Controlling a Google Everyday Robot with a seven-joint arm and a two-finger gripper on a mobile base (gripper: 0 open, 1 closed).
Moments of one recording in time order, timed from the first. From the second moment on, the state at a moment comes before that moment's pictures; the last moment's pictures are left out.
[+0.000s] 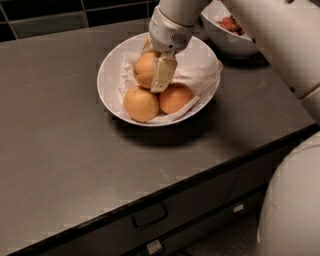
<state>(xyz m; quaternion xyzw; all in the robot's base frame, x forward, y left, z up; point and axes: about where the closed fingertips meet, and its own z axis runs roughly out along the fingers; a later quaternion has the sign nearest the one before) 0.603 0.012 0.927 -0.80 0.57 0.08 0.18</state>
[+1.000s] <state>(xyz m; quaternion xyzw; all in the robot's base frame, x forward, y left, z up) 0.566 0.029 0.995 -0.81 0.51 0.02 0.27</state>
